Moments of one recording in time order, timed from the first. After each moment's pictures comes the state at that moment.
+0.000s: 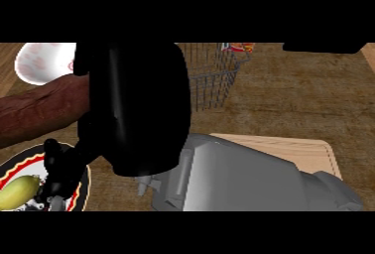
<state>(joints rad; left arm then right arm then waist) 0.03 0.34 -0.17 -1.48 0.23 0.12 0.25 -1.19 -0.01 0.59 -1.55 0.77 -0.29 1.17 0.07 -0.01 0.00</state>
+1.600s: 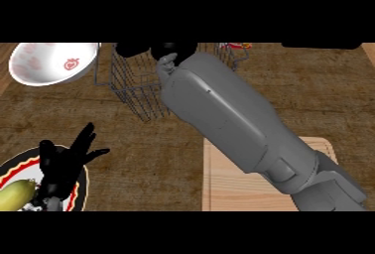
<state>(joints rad) 0.04 0.33 -0.14 -1.49 0.21 0.12 0.24 -1.35 0.00 0.43 -0.86 0.38 -0.67 0.88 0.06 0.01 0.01</state>
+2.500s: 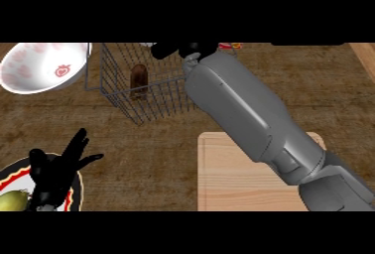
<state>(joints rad) 0.10 0.32 -0.10 -1.49 0.20 0.11 0.20 -1.32 -0.04 0.44 -0.72 0.48 -0.63 0.79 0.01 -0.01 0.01</state>
